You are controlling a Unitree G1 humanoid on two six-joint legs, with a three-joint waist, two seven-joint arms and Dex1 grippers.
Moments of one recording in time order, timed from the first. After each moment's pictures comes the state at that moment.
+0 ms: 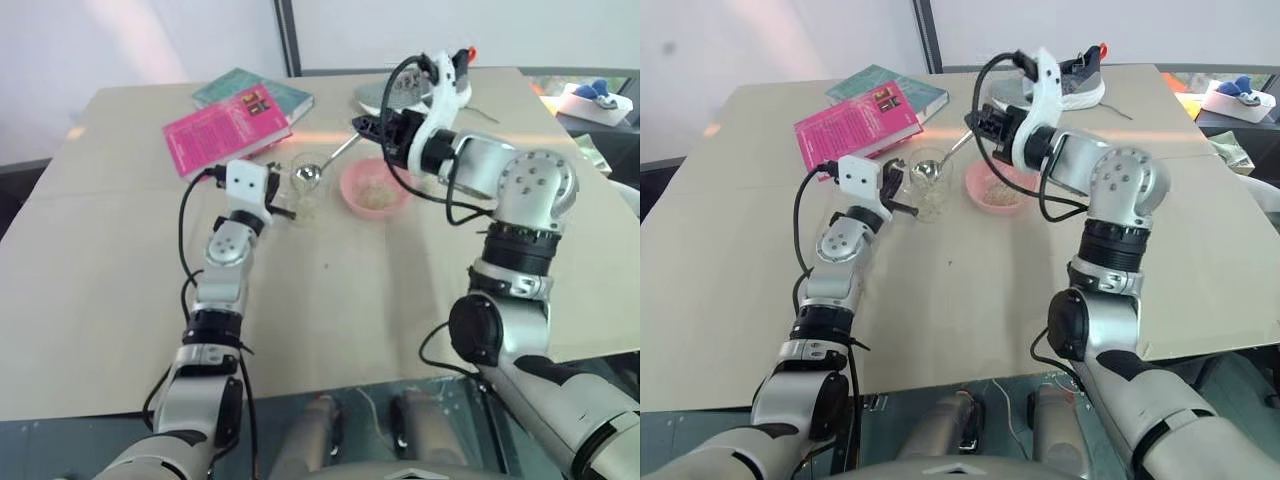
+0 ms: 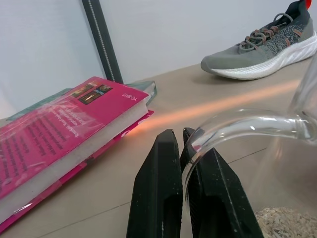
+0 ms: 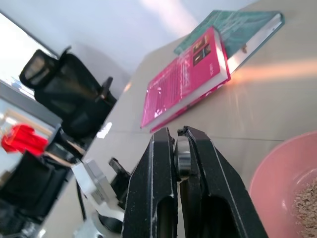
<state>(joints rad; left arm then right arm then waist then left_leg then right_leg) -0.62 0.29 0.11 0.47 -0.03 -0.14 -0.26 -1.15 0.06 -0.54 0.09 0.62 1.34 0.12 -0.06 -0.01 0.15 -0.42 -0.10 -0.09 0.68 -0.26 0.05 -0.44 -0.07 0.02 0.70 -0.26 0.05</state>
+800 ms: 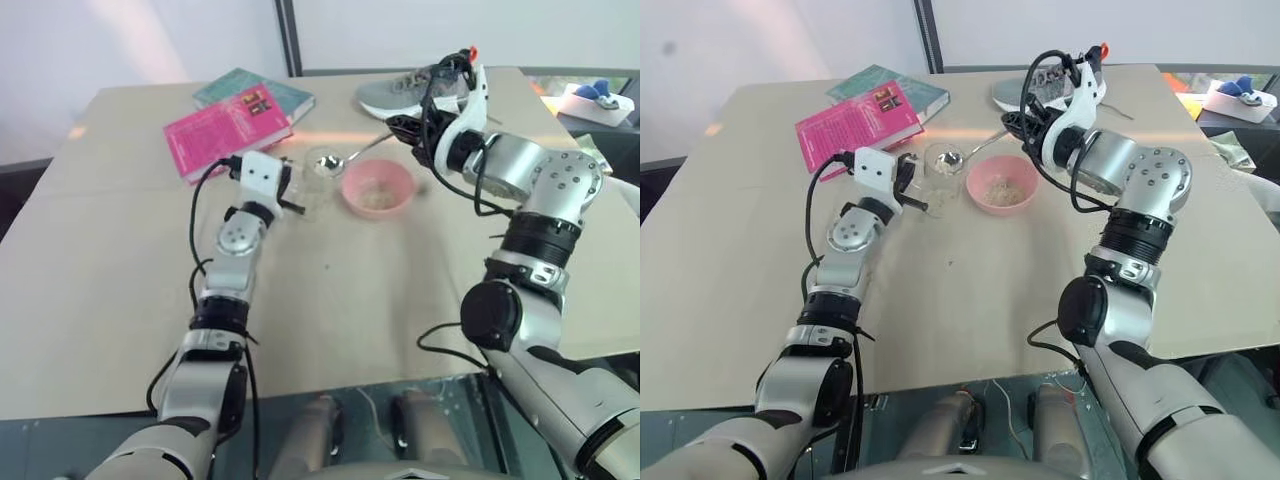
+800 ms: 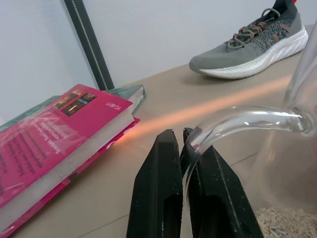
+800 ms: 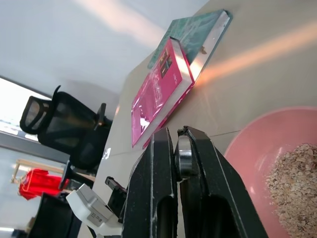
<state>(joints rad) -0.70 0.29 0.07 0.56 0.00 -0.14 -0.25 -1.16 0.00 -0.69 0.23 0.77 1.33 -0.10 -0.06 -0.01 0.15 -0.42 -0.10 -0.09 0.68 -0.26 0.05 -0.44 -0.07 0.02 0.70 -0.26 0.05</state>
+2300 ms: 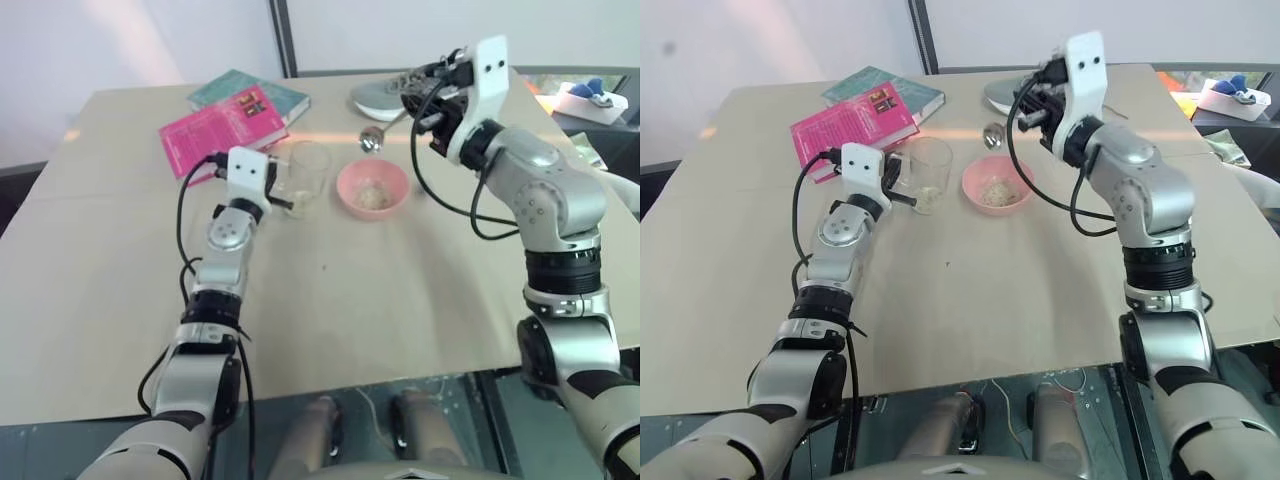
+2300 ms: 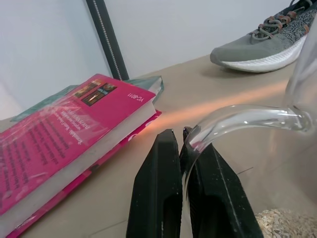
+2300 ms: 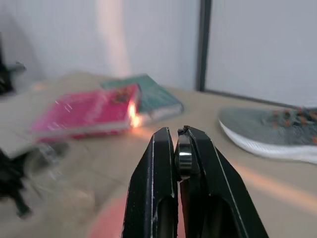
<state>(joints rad) -0.70 0.33 0.09 0.58 -0.02 -0.12 -0.21 -0.96 -0.29 -0.09 0.00 0.53 0.77 0.32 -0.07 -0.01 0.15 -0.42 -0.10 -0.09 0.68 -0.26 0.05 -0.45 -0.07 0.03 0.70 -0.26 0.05</state>
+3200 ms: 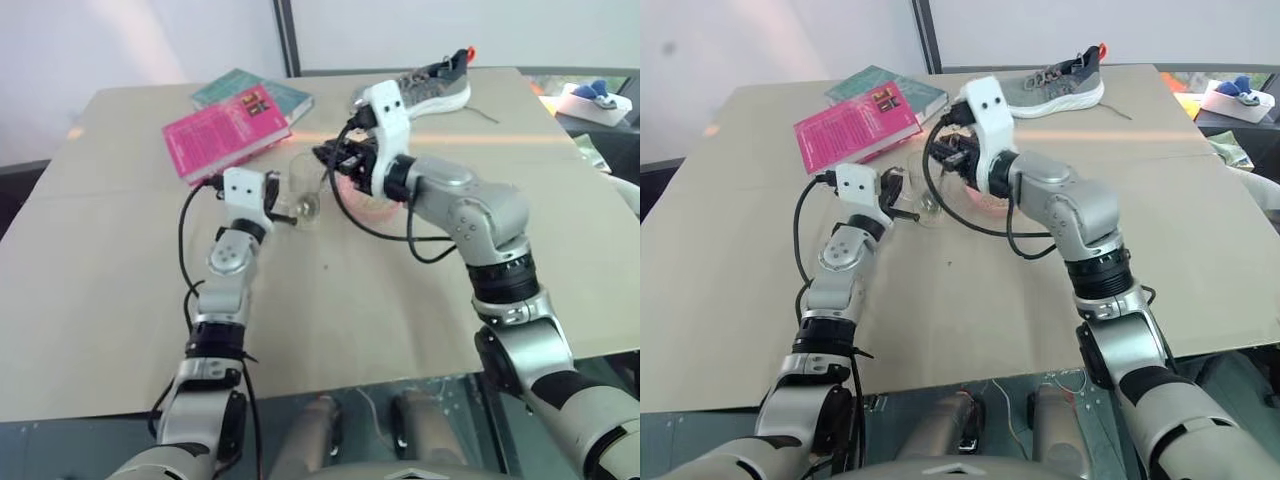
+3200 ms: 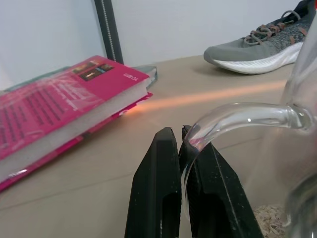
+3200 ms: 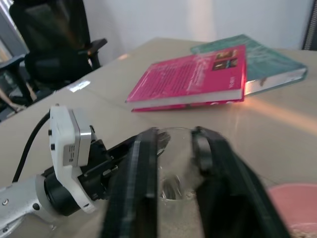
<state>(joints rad) -0.53 0.25 0.12 0.33 -0.10 -0.03 -0.21 -0.96 -0.11 0.14 0.03 0.50 0.84 0.35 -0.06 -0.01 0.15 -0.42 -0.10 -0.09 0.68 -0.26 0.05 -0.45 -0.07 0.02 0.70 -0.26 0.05</state>
